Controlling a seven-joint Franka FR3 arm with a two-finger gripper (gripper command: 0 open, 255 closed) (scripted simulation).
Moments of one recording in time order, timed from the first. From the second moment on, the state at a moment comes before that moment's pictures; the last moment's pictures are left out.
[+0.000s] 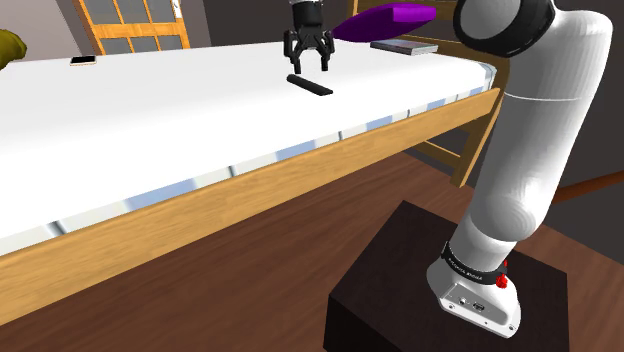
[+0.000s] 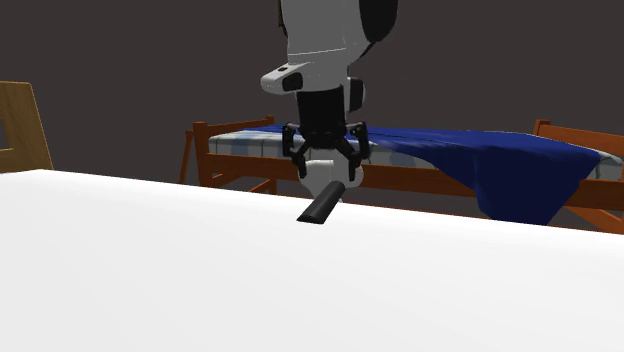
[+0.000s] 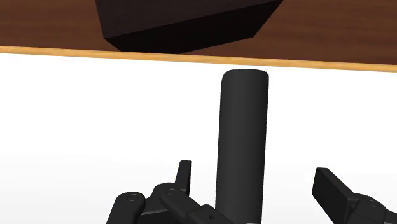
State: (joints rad) arm -0.06 0.17 -0.01 -1.31 0.08 1.27 0.21
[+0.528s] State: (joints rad) arm -0.06 0.16 -0.01 -1.42 0.08 1.36 0.20
